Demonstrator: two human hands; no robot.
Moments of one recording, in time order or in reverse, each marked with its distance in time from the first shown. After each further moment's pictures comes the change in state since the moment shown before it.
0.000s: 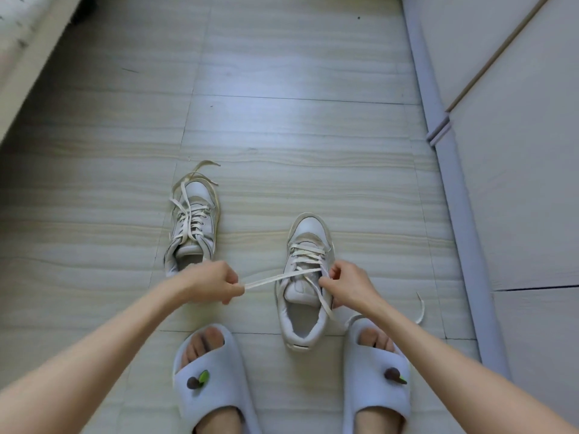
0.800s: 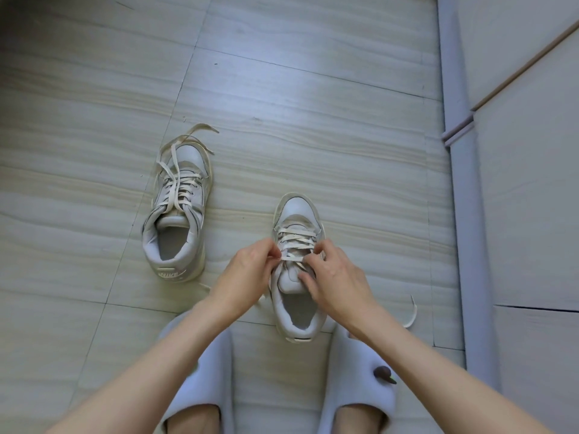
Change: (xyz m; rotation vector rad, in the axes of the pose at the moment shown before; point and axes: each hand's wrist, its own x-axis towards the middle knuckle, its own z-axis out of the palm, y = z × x) left_hand 0.032 0.058 0.065 -0.620 0.678 0.298; right_hand -0.005 -0.008 0.017 -0.715 0.147 -0.480
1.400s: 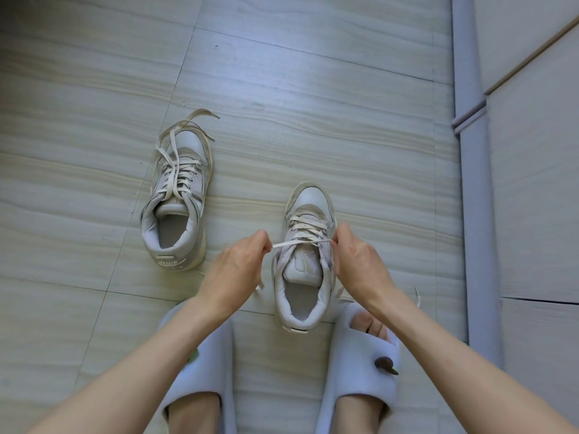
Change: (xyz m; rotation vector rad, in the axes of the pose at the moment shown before) left_hand -0.016 -0.008 -0.005 0.219 0.043 0.057; right_hand 0.004 0.026 -0.006 0.158 0.105 0.007
